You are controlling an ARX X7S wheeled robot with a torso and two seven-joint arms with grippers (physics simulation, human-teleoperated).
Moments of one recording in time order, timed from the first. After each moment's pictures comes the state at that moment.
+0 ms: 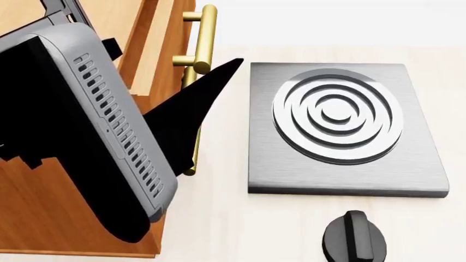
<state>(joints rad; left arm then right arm) -1.66 -0.60 1.04 0.59 -0.62 -0.81 0.00 -0.44 0.88 0.68 -0.54 1.86 -0.31 0.79</state>
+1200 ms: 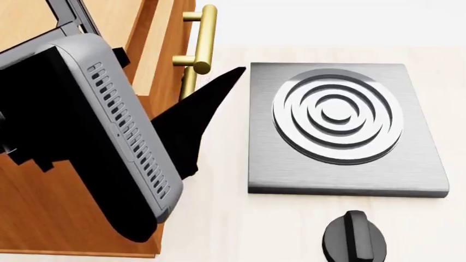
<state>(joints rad) -1.63 -0.59 1.05 0.58 -0.60 -0.79 0.00 -0.36 0.84 0.48 -0.28 1.83 -0.24 0.72</state>
